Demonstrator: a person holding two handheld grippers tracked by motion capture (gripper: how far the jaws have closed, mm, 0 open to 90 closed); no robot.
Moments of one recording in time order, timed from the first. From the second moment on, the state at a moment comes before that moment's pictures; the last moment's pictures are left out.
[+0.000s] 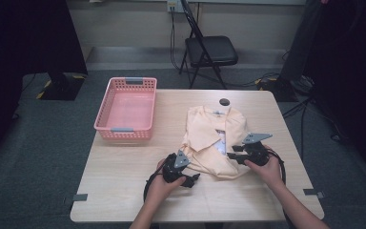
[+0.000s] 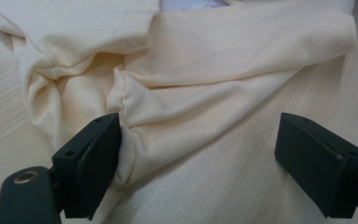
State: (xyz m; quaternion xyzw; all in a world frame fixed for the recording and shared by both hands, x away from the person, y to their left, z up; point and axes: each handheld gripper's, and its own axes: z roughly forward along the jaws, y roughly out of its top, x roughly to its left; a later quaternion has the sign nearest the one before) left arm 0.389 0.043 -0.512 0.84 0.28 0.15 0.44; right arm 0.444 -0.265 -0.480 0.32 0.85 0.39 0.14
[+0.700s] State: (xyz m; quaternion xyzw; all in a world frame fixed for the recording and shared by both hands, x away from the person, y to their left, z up) left arm 0.389 0.043 -0.512 0.84 0.28 0.15 0.44; right arm 0.449 -0.278 -0.468 0.33 0.83 0.42 0.13
